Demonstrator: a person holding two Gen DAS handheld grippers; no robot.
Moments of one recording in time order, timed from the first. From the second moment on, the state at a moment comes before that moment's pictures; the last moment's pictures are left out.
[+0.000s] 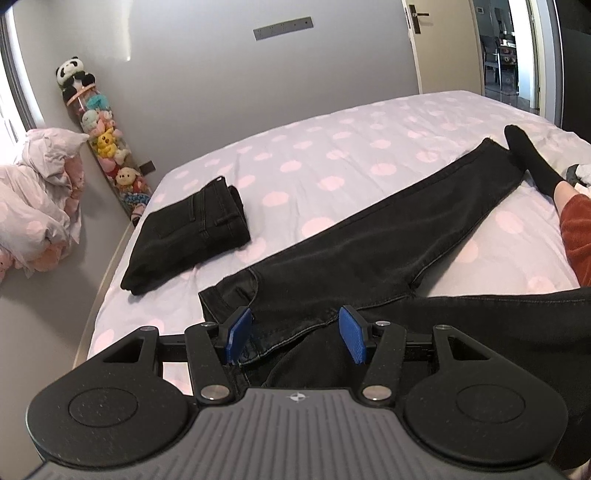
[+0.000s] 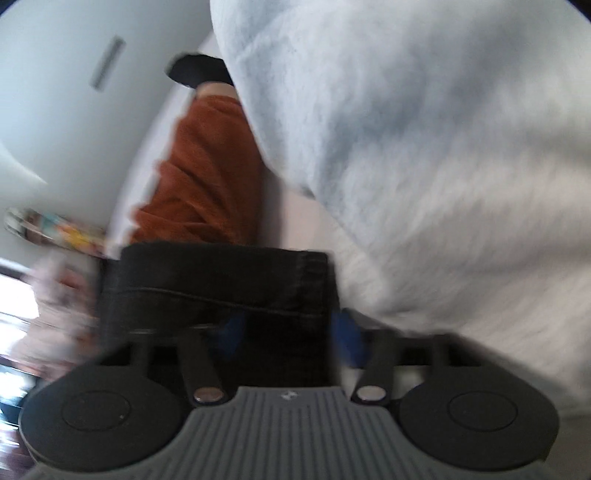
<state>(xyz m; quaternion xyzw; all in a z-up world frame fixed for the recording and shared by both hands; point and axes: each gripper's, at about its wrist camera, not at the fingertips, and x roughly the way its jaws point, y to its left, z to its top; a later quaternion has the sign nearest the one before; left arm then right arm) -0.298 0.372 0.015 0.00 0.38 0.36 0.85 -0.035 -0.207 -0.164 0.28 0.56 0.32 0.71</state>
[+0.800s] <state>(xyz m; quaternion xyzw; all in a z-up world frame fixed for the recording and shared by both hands) -0.282 0.359 0.029 0.01 0.37 0.35 0.86 -0.025 -0.198 -0.167 0.27 0.52 0.35 0.73</state>
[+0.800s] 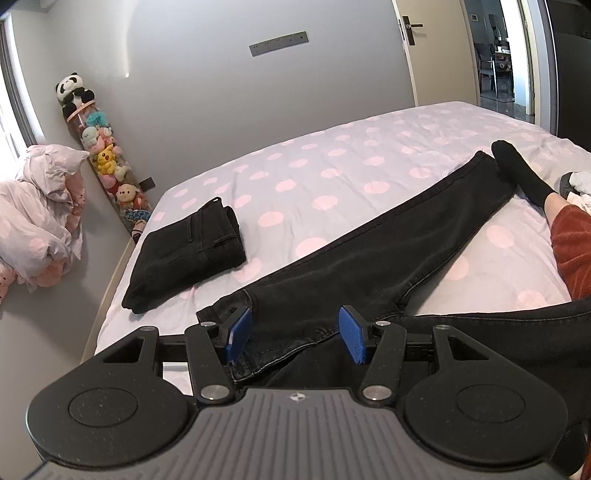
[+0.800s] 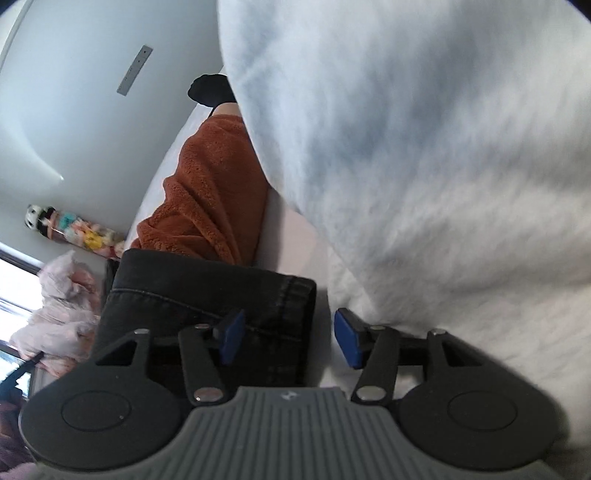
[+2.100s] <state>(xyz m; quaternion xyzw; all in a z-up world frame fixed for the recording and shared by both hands) -0.275 0.355 0.028 0.03 0.37 0.35 0.86 -0.019 -0.203 -0.047 0.30 0.35 0.40 0.79</state>
